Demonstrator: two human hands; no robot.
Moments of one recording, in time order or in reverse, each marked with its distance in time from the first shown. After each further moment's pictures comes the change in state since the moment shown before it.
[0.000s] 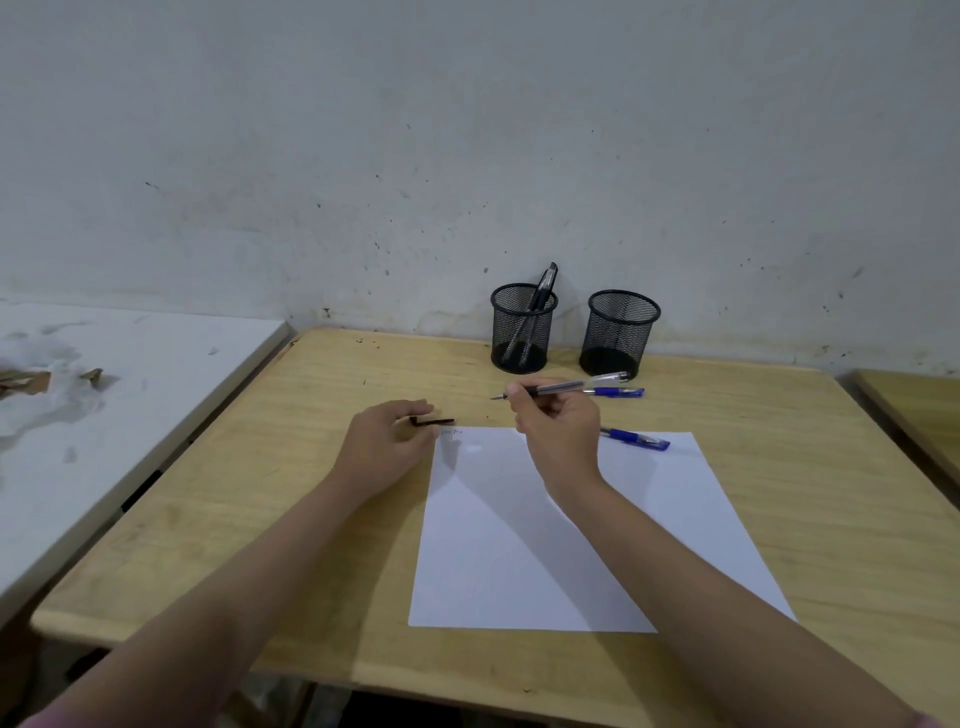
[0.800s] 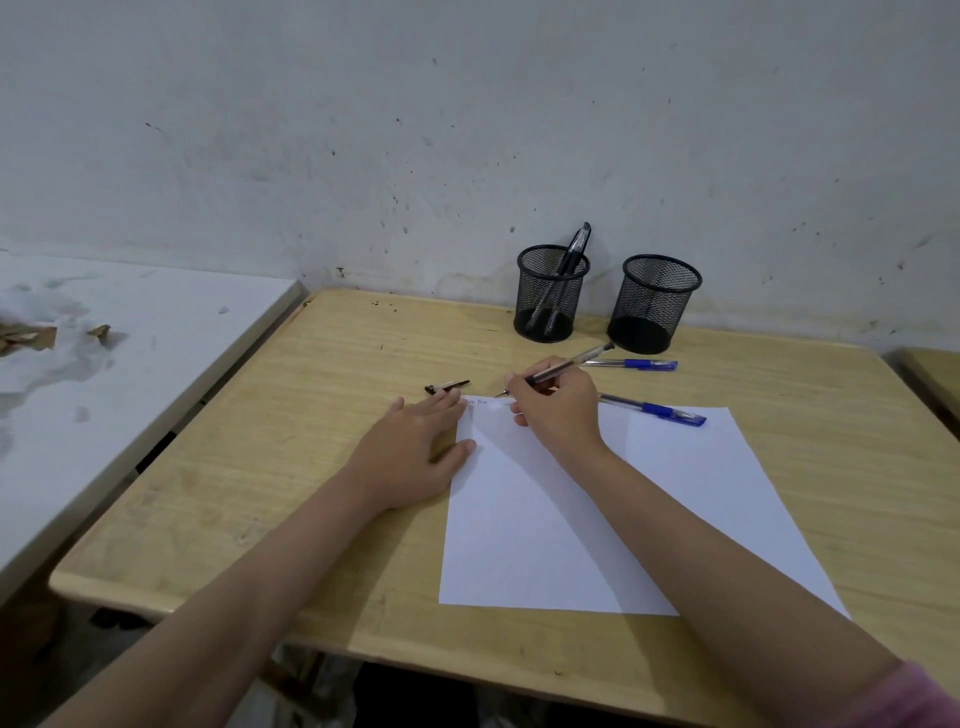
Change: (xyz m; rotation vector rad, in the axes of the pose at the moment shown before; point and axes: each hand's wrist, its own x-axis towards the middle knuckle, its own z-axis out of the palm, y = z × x) left_hand -0.023 -0.016 0.003 0.440 -0.305 0.246; right_hand 0.009 0.020 0.018 -0.231 -0.107 0.108
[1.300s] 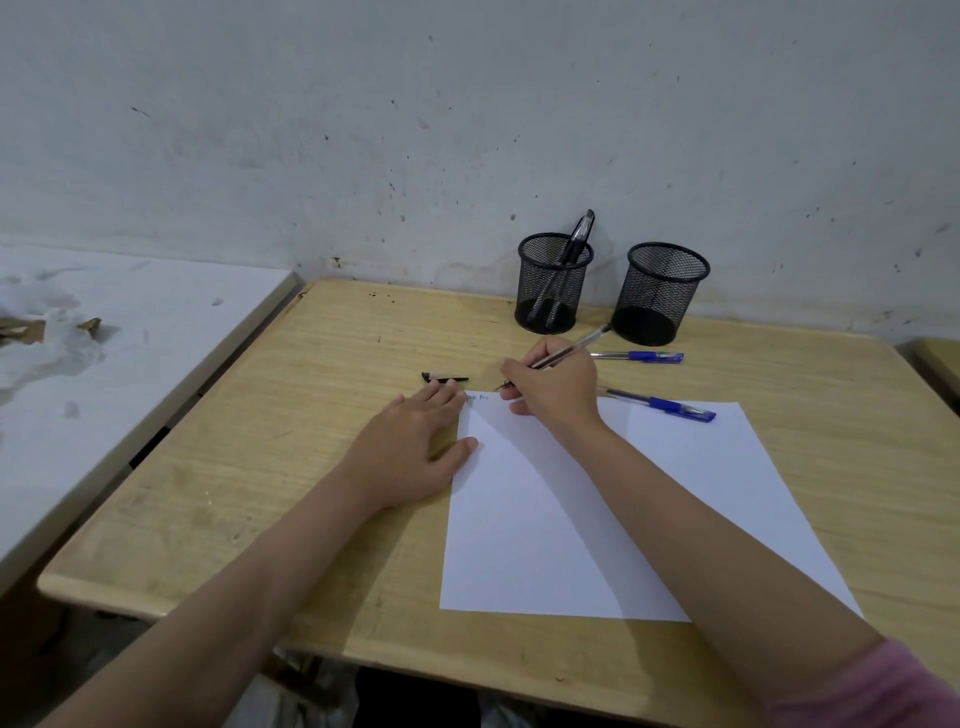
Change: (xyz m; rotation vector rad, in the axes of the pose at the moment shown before) left_hand 0.000 0.001 -0.001 0.008 -0.016 -0.021; right_hand 0.013 -0.010 0.005 0.043 -0.026 0.067
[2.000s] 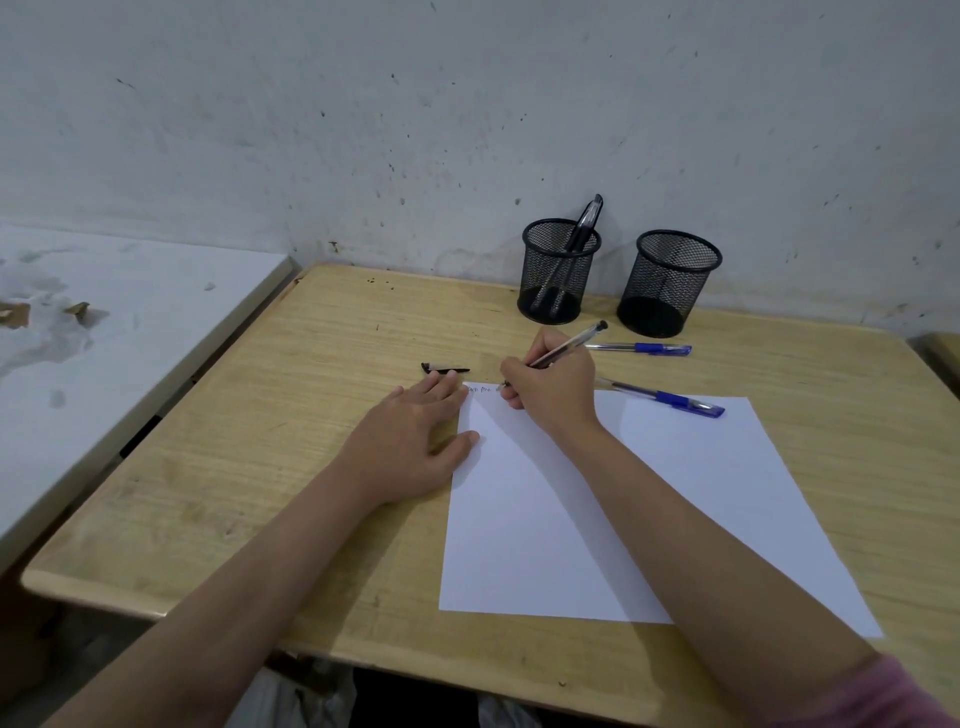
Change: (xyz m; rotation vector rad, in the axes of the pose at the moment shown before) left_hand 0.000 0.000 0.000 -0.004 0.012 0.008; right_hand 0.005 0.014 0.007 -0.020 0.007 -0.126
